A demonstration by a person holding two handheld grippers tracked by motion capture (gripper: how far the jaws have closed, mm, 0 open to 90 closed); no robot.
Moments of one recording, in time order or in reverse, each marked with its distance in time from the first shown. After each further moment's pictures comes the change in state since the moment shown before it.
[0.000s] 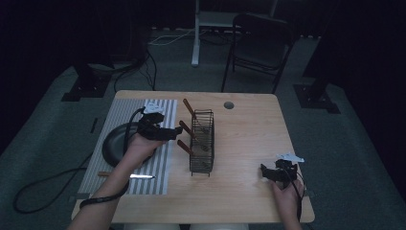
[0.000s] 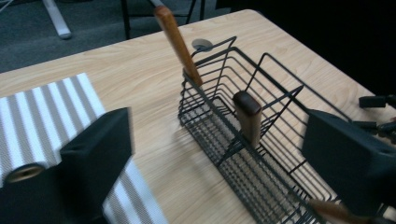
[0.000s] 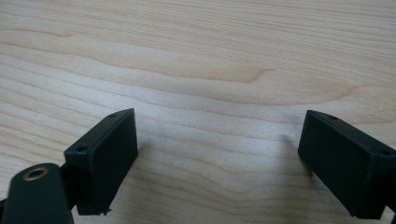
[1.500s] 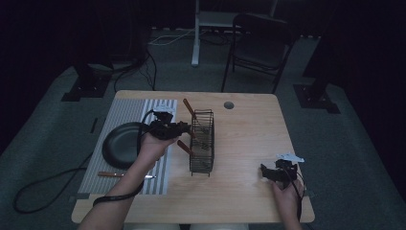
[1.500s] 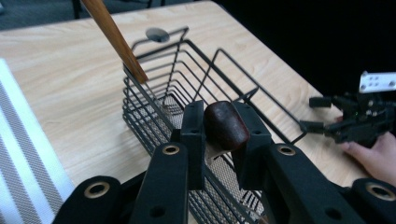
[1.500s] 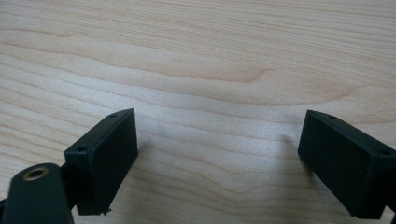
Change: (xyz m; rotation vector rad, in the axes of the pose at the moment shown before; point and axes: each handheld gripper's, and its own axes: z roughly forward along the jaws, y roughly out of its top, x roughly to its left) left arm -0.012 0.004 0.018 0.009 -0.174 -0.058; right arm 0.000 0.000 0.000 0.001 0.001 0.002
